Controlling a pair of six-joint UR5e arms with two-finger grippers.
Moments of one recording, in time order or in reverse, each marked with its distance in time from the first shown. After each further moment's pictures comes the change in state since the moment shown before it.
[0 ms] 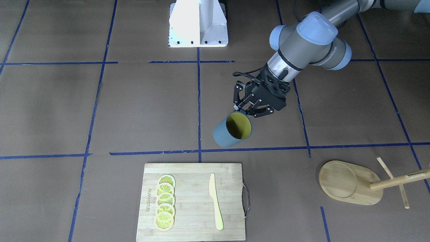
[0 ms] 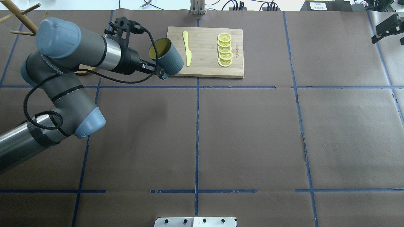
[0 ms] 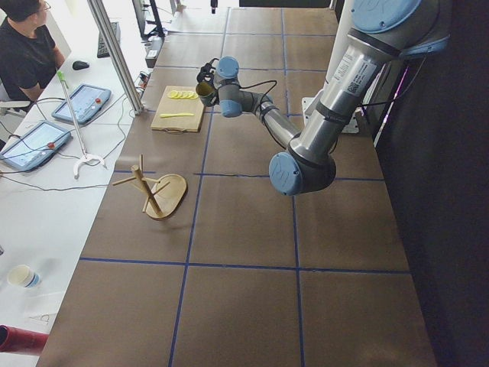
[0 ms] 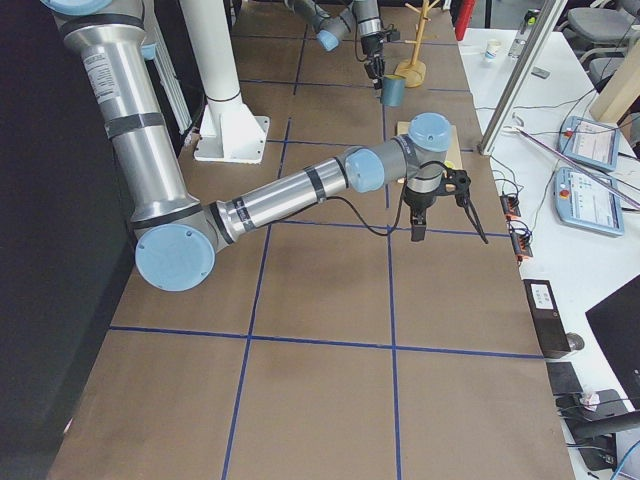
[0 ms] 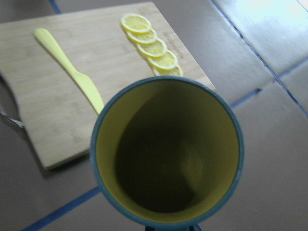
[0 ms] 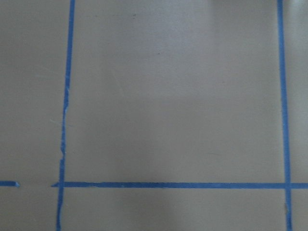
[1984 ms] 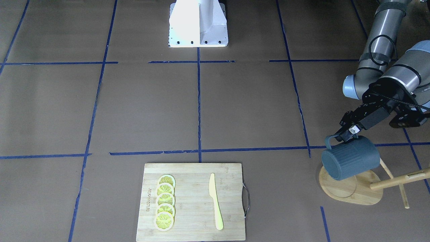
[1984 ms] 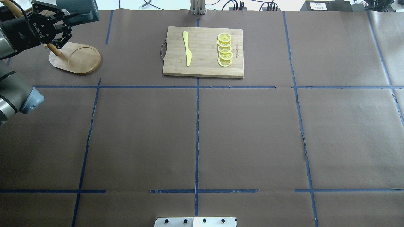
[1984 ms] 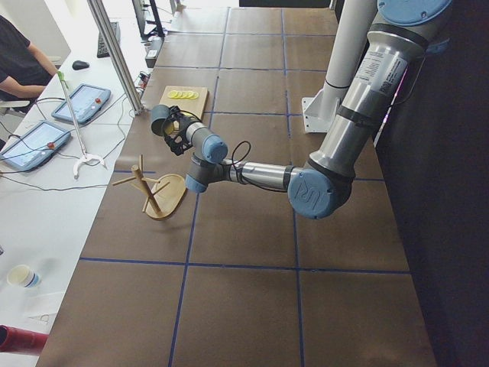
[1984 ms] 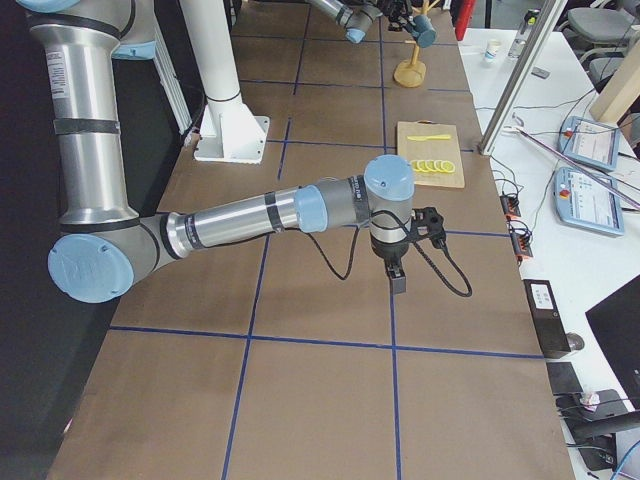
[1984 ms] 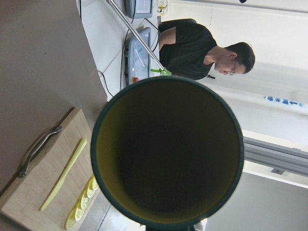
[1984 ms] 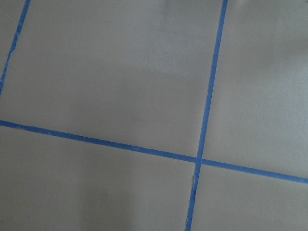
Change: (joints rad) left arm -0.229 0.145 0.467 -1.321 0.228 -1.547; right arm 0.150 -0.186 0.083 0.005 -0.016 -0.360
